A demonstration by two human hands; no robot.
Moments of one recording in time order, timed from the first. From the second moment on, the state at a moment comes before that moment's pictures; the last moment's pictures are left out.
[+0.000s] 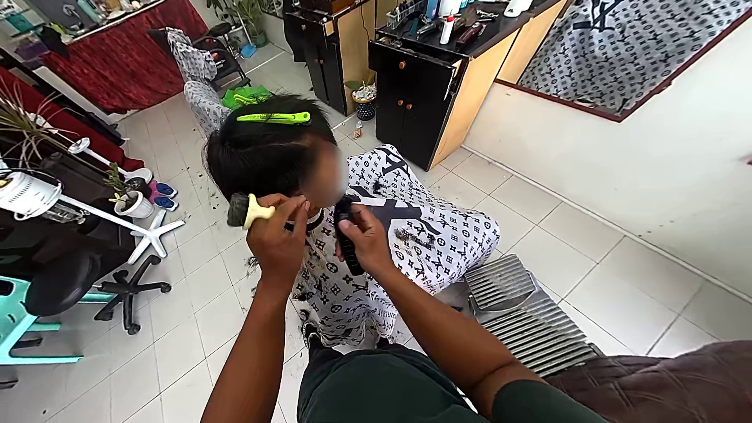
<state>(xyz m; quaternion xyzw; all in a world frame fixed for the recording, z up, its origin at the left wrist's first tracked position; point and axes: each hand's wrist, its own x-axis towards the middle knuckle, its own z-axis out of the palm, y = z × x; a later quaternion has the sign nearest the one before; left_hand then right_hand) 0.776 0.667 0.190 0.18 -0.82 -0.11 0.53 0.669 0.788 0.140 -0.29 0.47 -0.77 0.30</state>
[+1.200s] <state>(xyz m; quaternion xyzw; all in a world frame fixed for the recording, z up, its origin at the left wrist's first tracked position) 0.786 0.644 0.180 0.29 -0.83 -0.21 0.43 0.684 0.736 0.137 -0.33 0.48 -0.78 0.22</state>
